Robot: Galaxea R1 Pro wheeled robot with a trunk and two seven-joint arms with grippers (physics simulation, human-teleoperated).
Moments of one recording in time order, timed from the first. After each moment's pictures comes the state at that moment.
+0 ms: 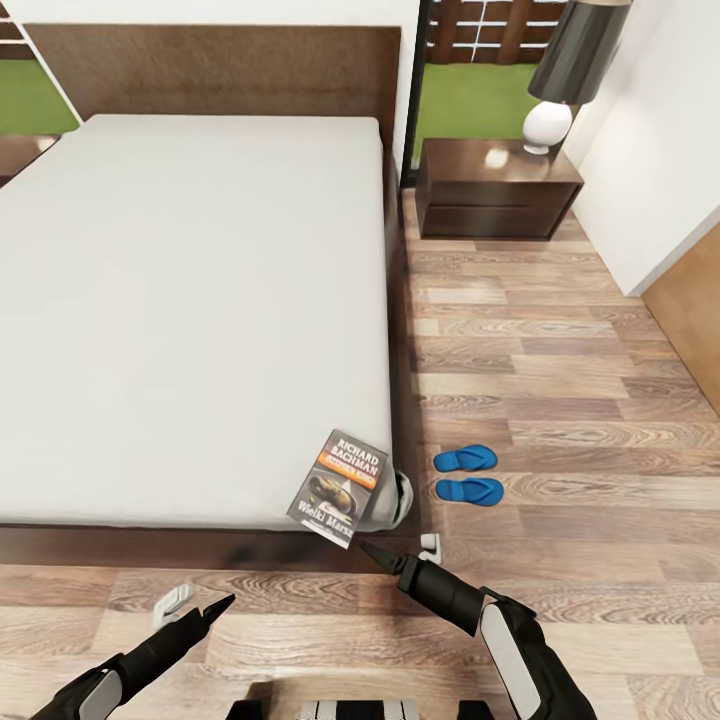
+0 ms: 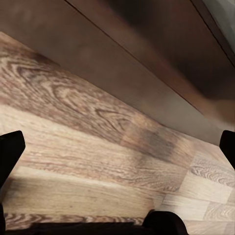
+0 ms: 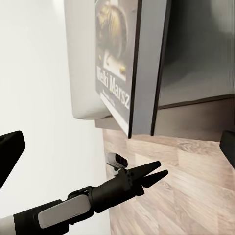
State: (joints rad) left arm -0.51 0.23 0.26 -0.23 0.39 0.11 -0.78; right arm -0.32 0.08 -0.01 -1.05 -0.52 0.56 0.89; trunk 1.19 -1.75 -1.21
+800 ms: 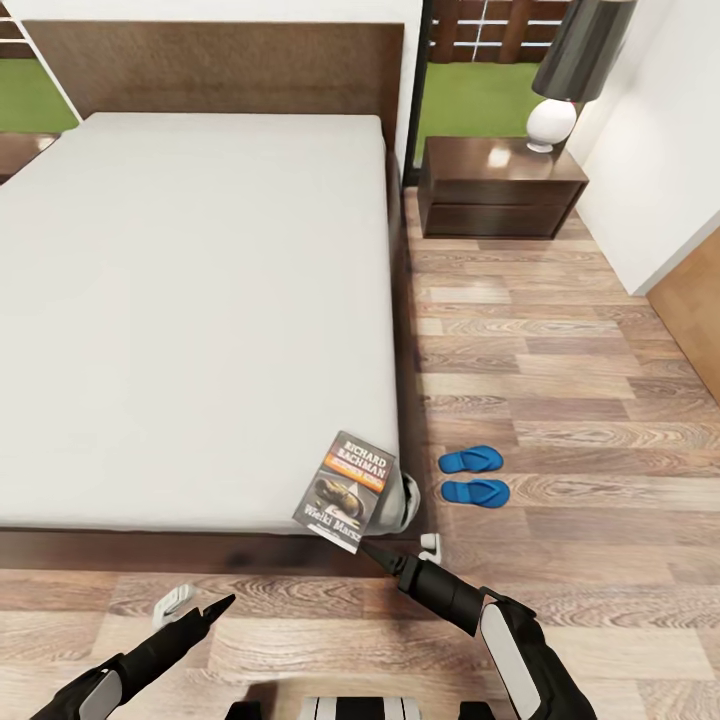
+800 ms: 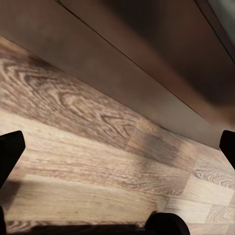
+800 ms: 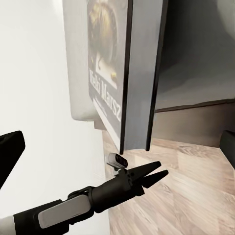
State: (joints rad) left arm -0.51 0.23 0.26 -0.23 0.39 0.11 -0.78; right arm -0.32 0.08 -0.01 -1.05 -0.52 0.56 0.89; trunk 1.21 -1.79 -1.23
